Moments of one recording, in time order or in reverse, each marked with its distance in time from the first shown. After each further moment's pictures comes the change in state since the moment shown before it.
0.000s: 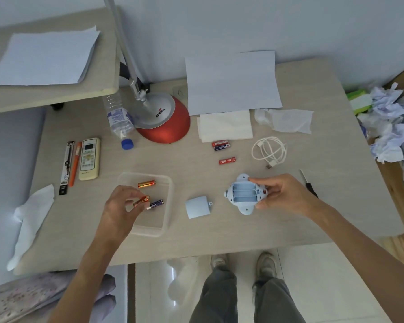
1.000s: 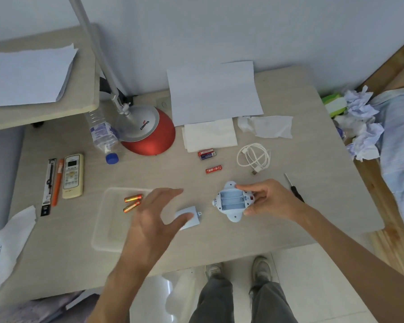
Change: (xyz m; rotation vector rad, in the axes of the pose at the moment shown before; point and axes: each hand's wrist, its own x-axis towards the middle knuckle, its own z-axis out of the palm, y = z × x) left_hand -0.026 0.140 0.037 0.051 -0.043 0.243; right_hand -0.002 -0.003 0.003 0.005 0.021 0.033
